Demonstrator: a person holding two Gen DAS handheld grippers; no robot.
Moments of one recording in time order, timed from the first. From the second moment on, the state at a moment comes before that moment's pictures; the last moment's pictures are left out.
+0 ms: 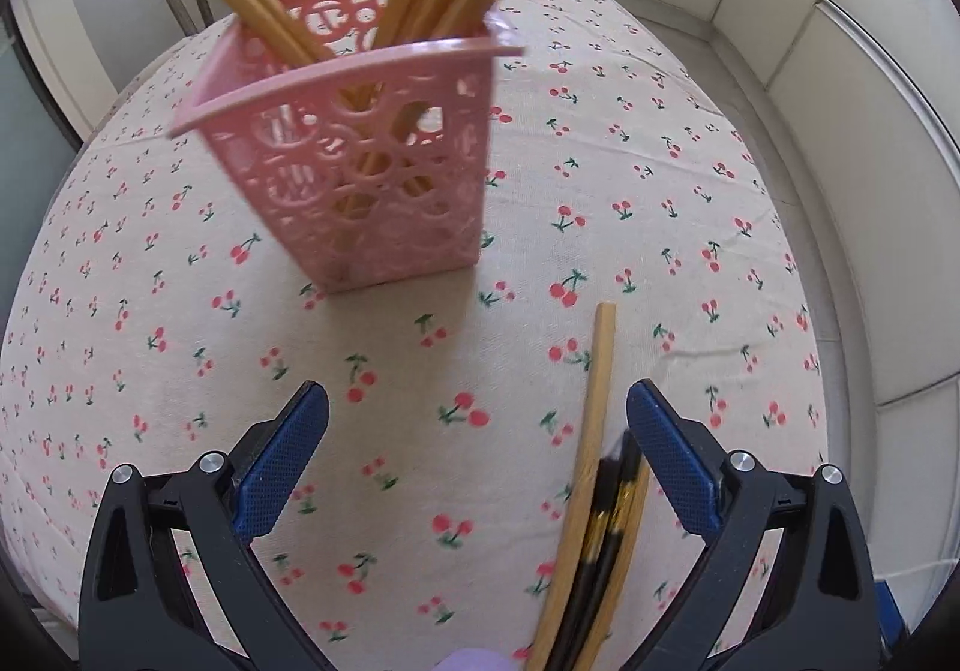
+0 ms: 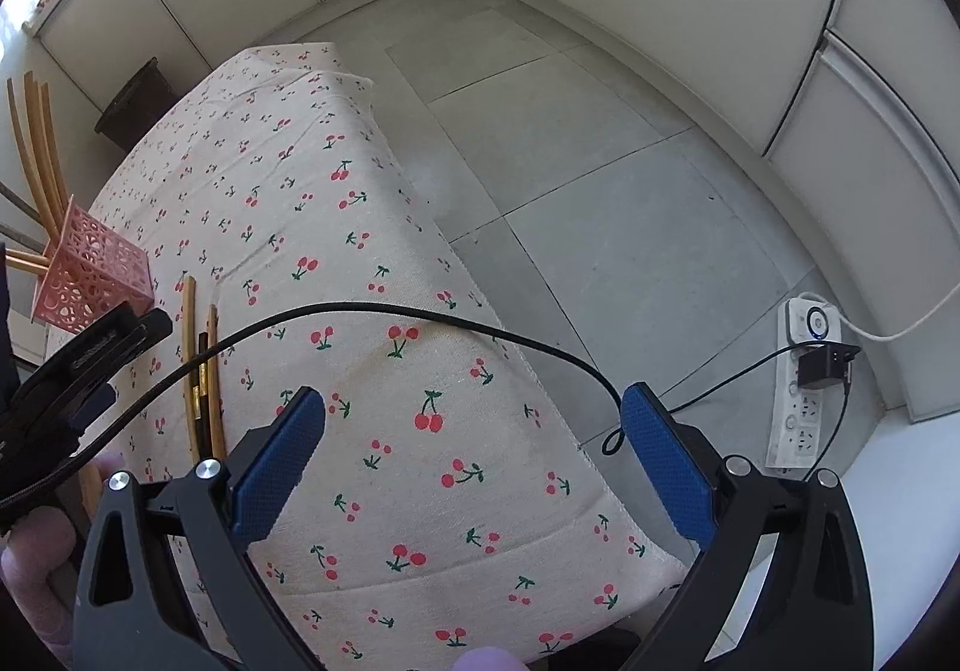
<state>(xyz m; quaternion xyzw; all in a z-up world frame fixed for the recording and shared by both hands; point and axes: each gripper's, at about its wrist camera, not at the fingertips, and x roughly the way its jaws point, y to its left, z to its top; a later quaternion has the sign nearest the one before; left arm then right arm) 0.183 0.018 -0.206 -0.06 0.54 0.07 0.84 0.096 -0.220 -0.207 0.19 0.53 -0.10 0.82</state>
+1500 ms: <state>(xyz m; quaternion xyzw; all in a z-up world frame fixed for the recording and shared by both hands) 0.121 0.115 -0.182 -0.05 0.55 -0.02 0.83 0.123 -0.160 -0.132 0.06 0.38 0.04 0.92</state>
